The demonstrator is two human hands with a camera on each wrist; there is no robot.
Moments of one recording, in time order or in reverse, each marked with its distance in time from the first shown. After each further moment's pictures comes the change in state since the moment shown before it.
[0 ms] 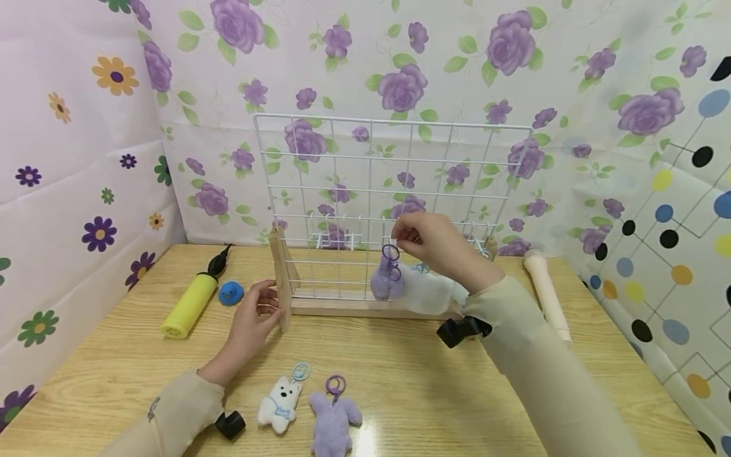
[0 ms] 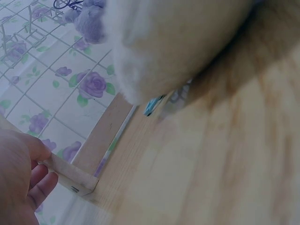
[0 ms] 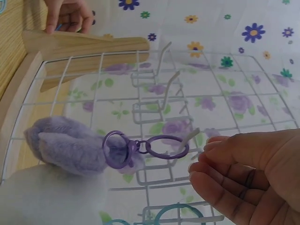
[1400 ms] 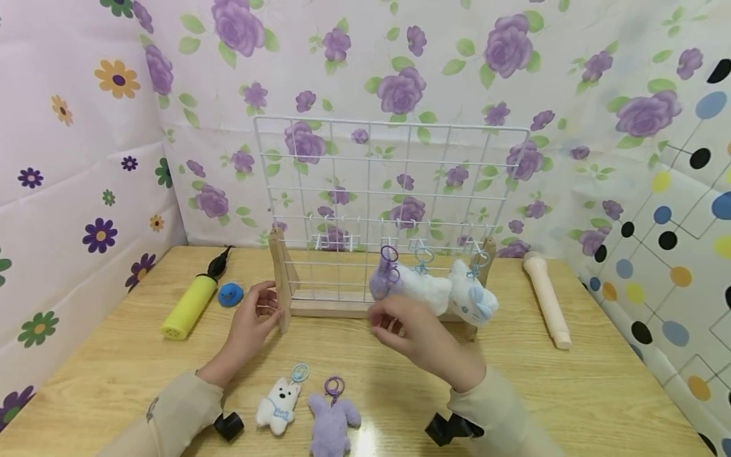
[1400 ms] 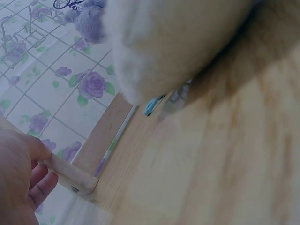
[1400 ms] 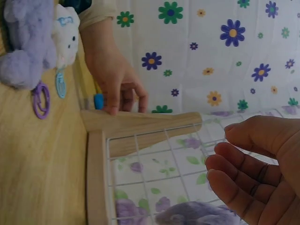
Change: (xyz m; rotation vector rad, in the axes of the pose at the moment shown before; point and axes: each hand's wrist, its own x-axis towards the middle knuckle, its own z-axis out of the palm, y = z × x) left_hand 0.000 -0.002 0.000 0.000 -0.009 -0.009; right_hand -0.075 -0.005 0.097 0.294 0.113 -0.320
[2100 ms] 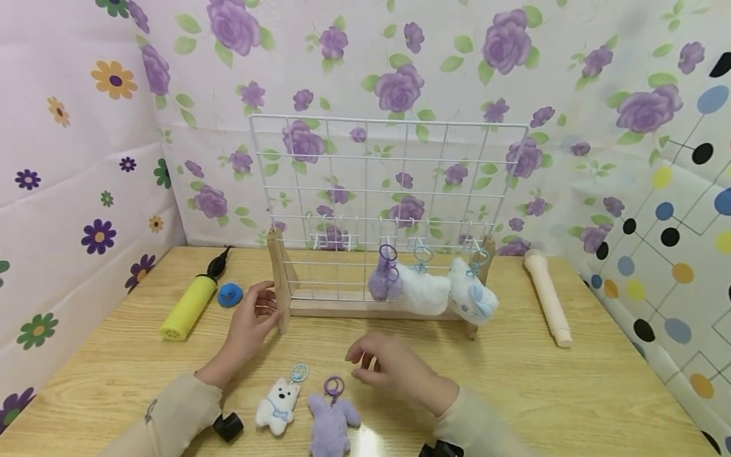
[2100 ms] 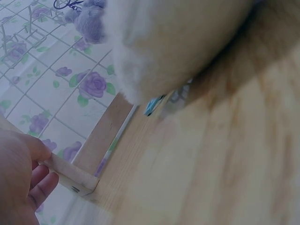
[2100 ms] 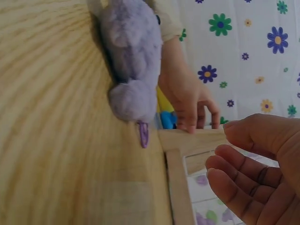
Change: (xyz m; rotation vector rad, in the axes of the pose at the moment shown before) left_hand -0.001 0.001 0.000 0.015 0.004 0.002; right_hand -0.017 0.013 0.055 0.092 -0.213 0.110
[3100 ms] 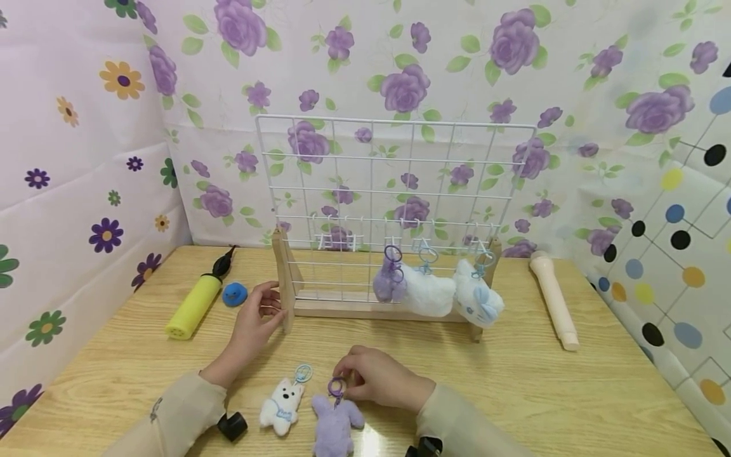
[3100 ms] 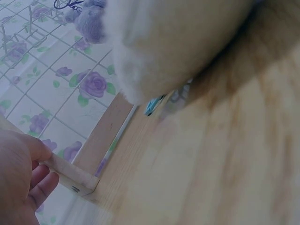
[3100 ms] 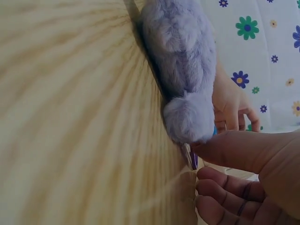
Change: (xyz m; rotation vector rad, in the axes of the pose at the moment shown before) left_hand 0.000 0.001 -0.001 0.003 -0.002 0.004; right_hand 0.020 0.010 0.032 -0.103 -0.240 0.090
